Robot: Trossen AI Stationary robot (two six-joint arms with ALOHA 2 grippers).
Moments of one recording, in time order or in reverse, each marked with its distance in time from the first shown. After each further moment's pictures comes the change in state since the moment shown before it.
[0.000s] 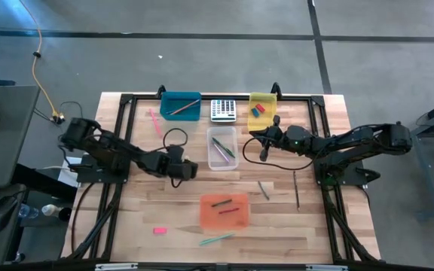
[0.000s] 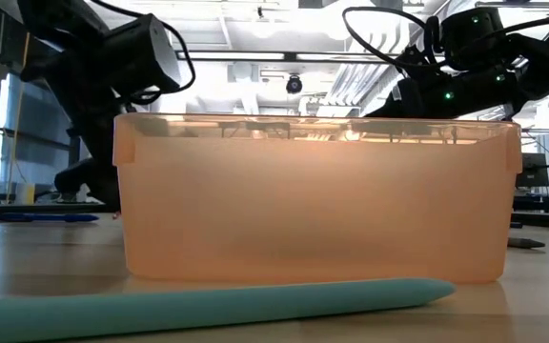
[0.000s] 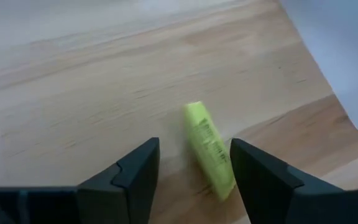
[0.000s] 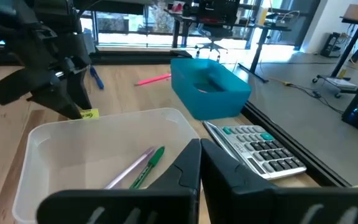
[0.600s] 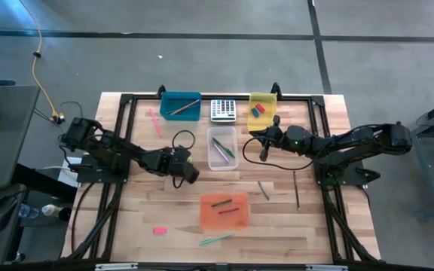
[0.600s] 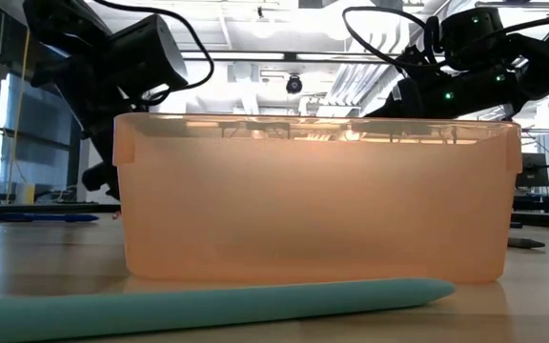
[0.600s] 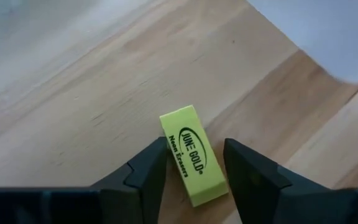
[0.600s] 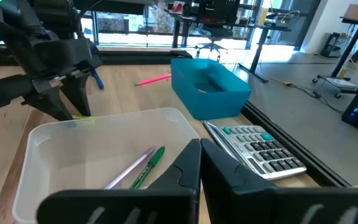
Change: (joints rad) left arm 0.004 0.005 0.000 0.065 0.084 0.366; right arm 0.000 0.000 0.000 0.000 0.000 -0.001
